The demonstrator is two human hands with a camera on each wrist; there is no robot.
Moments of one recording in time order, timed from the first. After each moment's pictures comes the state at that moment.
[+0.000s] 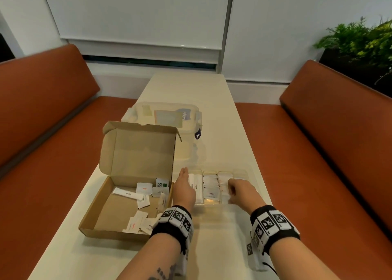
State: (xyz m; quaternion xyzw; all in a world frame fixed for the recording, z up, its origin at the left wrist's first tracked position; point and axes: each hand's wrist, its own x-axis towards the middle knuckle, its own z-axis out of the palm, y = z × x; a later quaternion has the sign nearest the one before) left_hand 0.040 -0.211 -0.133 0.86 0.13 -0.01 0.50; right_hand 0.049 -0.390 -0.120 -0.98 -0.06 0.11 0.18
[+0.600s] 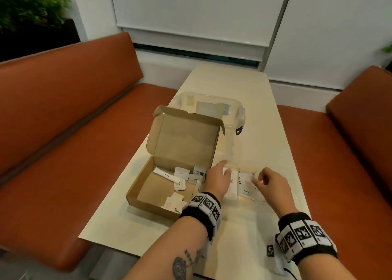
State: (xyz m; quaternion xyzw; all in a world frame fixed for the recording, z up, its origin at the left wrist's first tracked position) left_hand 0.039 -0.191 -0.120 0.84 0.10 -0.01 0.53; right_hand 0.042 -0.356 -0.105 -0.96 -0.03 -0.05 0.29
